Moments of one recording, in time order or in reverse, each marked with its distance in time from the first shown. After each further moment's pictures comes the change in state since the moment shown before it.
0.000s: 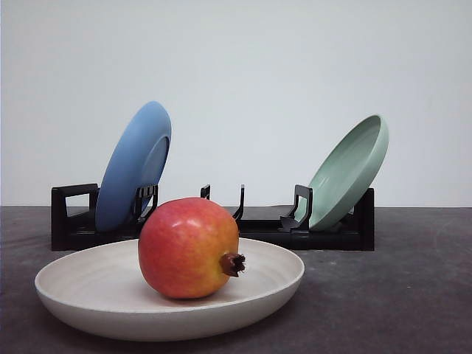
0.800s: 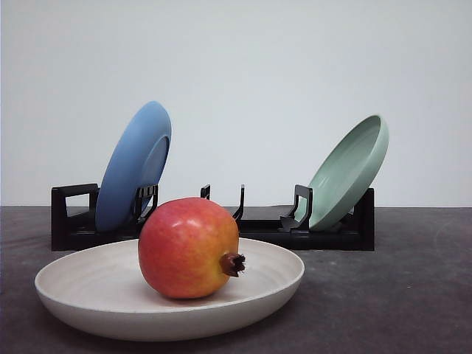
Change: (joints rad) left_arx 0.000 0.000 0.000 0.000 0.000 0.000; right_arx 0.000 0.000 0.000 0.000 0.000 0.000
